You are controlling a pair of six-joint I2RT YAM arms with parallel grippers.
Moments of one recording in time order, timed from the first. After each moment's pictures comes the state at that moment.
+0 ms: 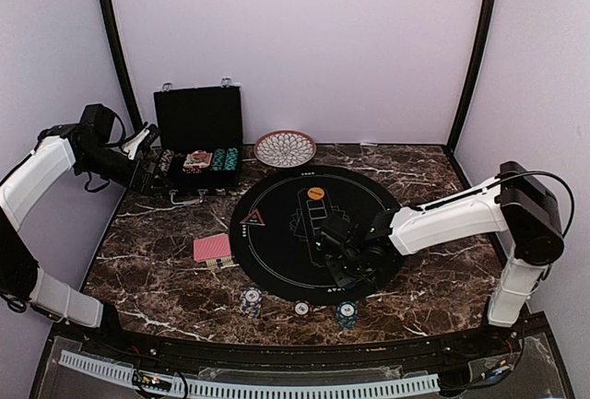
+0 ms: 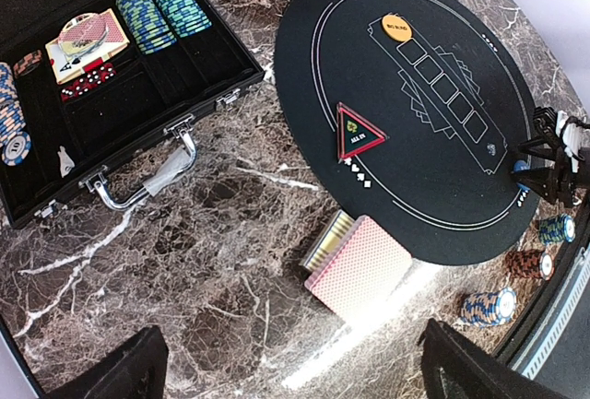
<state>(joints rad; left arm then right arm) 0.01 1.32 1.24 -0.97 0.52 0.36 1.09 1.79 1.04 -0.50 0.36 0.53</state>
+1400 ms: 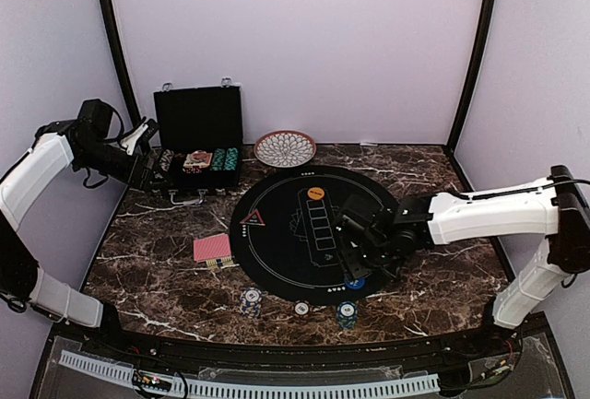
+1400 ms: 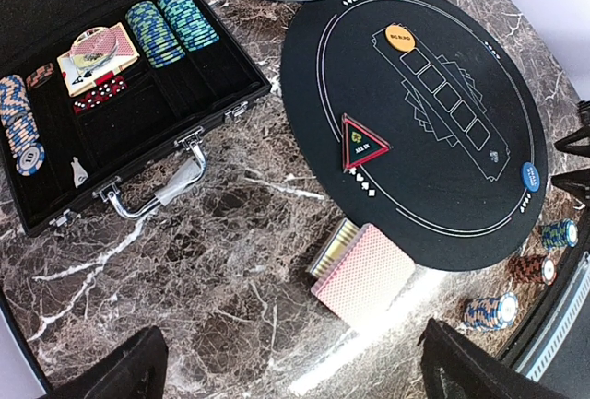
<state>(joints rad) 0.01 1.32 1.28 -0.97 0.51 0.36 1.10 1.58 1.03 -0.68 0.31 0.56</state>
